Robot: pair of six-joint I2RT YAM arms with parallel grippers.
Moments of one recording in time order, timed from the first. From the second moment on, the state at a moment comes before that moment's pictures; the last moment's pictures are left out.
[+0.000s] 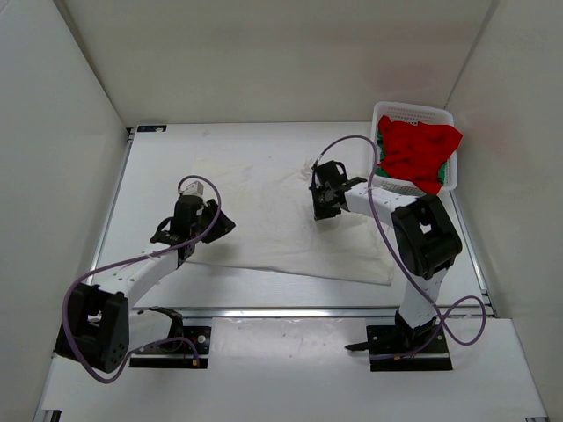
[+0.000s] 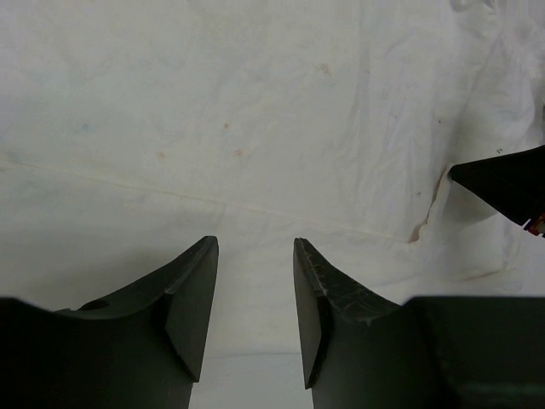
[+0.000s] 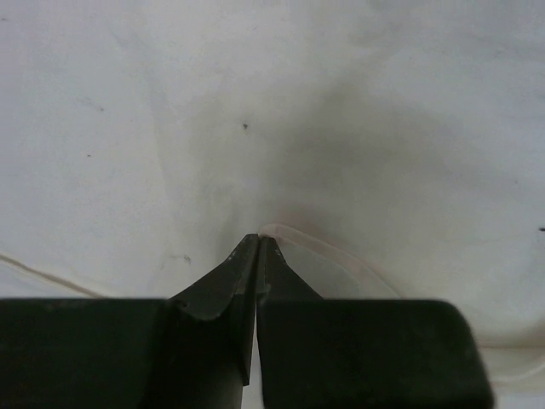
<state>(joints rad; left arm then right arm) -0.31 1.18 0.55 -0.04 0.07 -0.69 0.50 1.86 1.20 -0.36 -0.02 0.31</state>
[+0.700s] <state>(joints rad) -0.33 1.23 0.55 0.02 0.03 -0.73 0.52 1.66 1.08 -0.31 -0.04 0.32</state>
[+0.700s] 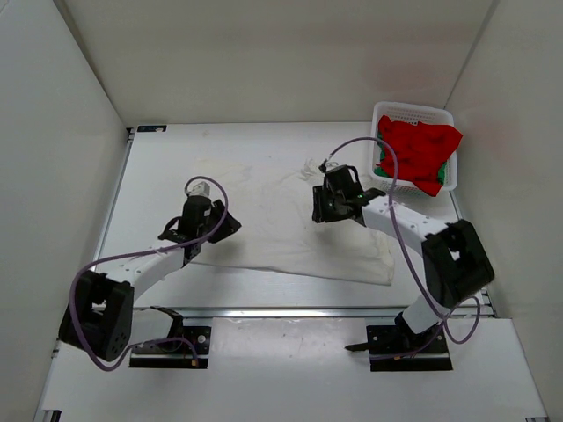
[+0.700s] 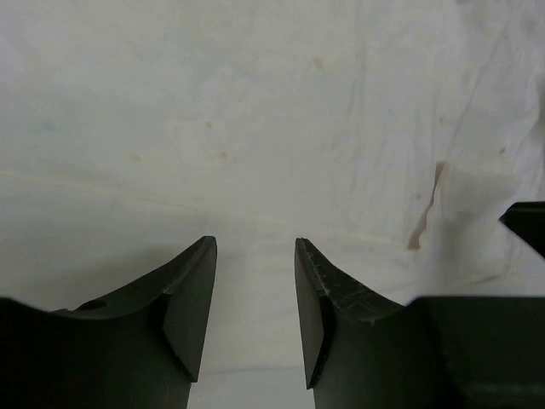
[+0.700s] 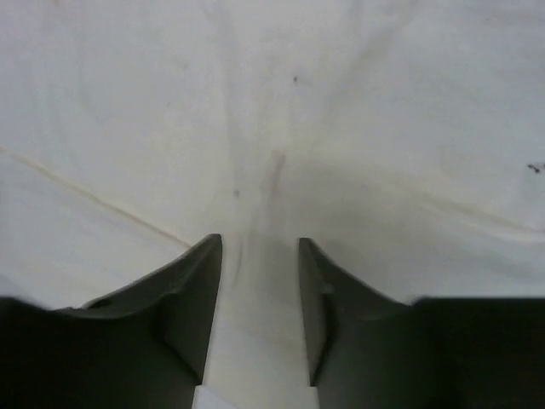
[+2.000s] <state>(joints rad) -0.42 1.67 1.17 -0.02 0.05 -0.71 0.27 2.02 1.60 -0.34 -0.18 0.24</state>
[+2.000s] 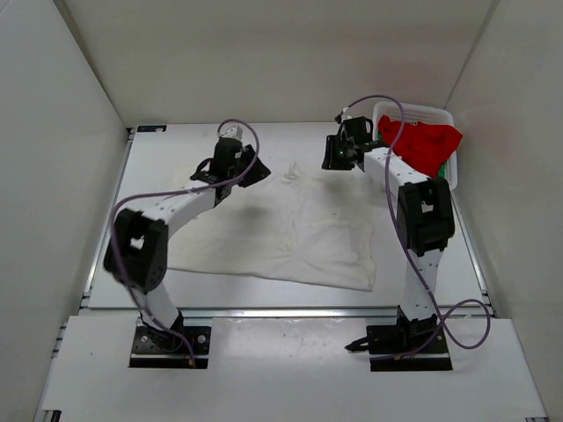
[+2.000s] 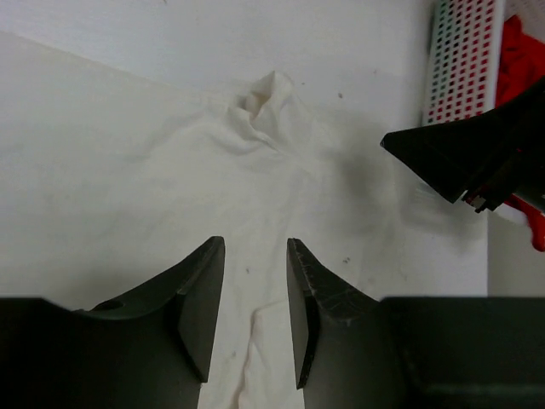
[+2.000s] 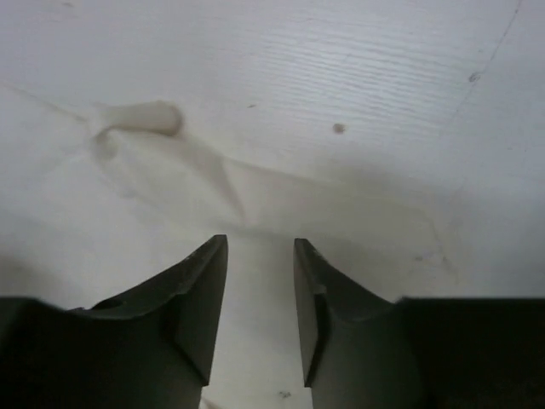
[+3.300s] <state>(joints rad) -0.45 2.27 1.77 -0.32 0.23 -0.60 0.57 1.61 1.01 -0.38 -0.01 0.24</state>
